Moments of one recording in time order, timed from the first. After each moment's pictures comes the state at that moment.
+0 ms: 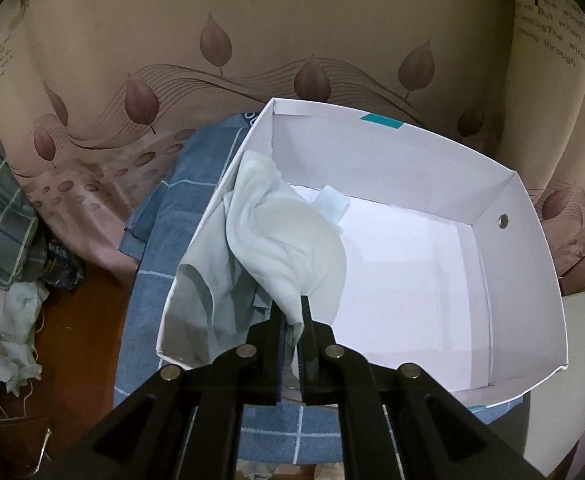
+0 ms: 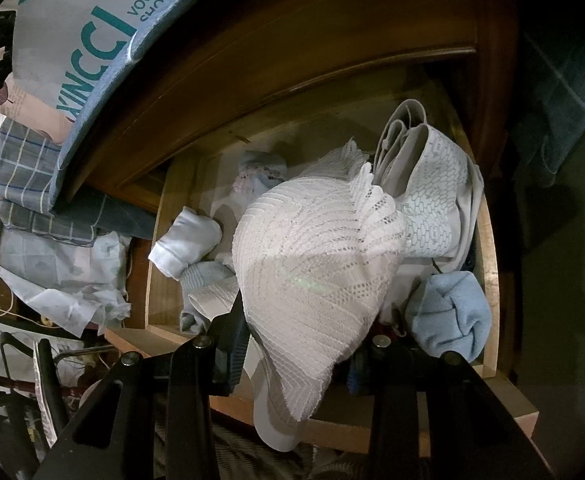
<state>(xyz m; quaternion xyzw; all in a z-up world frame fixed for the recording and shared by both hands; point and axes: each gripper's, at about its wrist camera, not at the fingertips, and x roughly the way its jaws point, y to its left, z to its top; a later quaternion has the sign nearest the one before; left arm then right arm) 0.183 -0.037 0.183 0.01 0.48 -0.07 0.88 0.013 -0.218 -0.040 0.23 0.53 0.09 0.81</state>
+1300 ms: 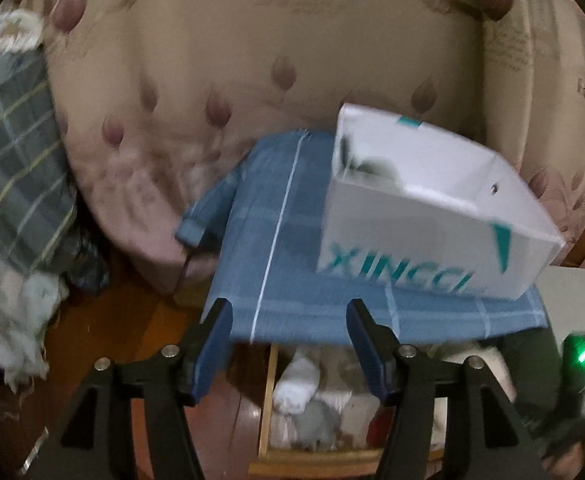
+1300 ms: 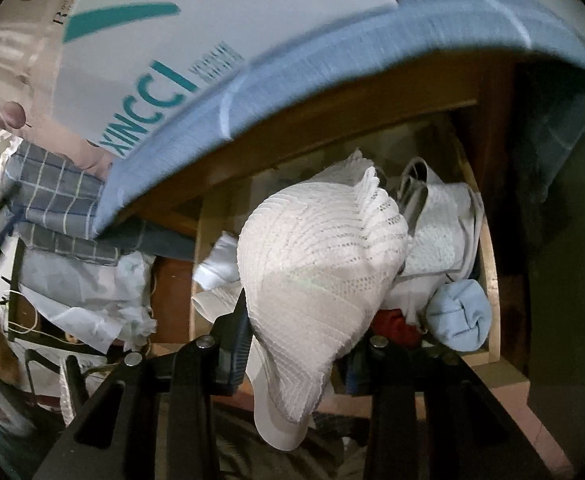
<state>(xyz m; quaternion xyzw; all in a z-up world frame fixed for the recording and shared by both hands) 0.035 0.080 0.162 -0.01 0.40 -0.06 0.92 0.005 -0.231 0.016 0.27 0.51 0.10 0.81</state>
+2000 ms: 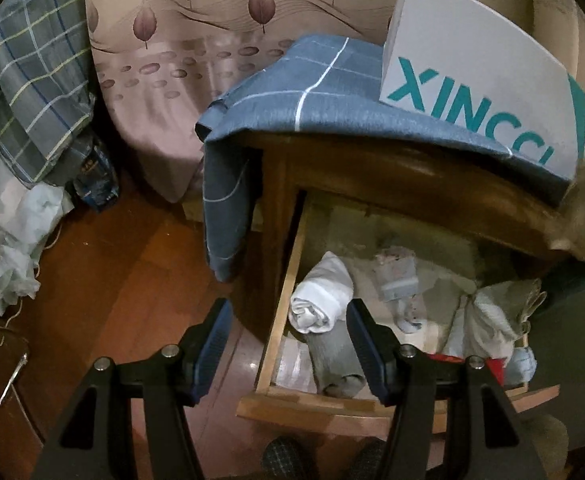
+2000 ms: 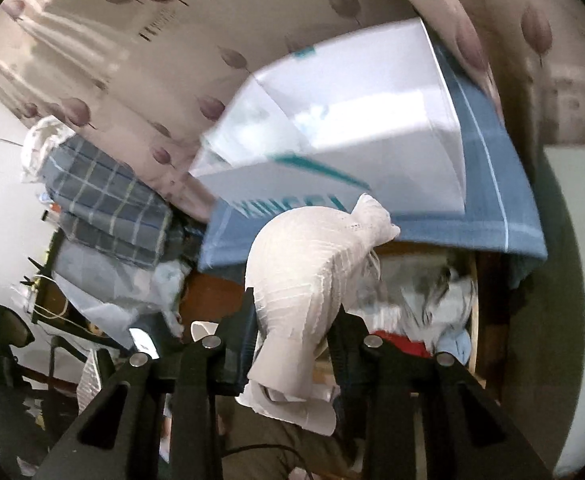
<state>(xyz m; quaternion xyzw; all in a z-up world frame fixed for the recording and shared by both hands) -0.002 0.088 0.029 -0.04 0.46 -0.01 0.89 -0.011 -0.207 0.197 0.21 0.44 0.15 0.86</state>
